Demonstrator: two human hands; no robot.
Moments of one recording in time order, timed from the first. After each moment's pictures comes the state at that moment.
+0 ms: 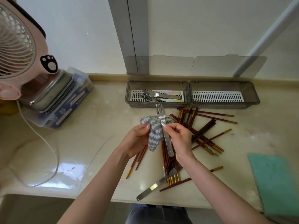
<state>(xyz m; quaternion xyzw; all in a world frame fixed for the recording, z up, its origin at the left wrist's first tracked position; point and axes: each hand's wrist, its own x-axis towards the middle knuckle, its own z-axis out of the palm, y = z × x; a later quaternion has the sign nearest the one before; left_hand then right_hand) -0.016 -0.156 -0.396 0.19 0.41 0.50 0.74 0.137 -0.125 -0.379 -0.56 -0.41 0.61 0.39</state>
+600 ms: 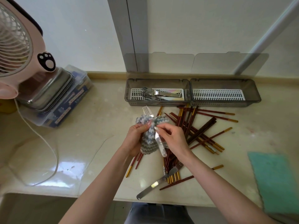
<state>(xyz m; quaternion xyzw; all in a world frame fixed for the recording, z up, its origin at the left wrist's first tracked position) -0.007 -0.153 -0.393 0.11 0.53 0.50 0.67 0.138 -0.121 -0.385 -0.47 -0.60 0.59 0.26</state>
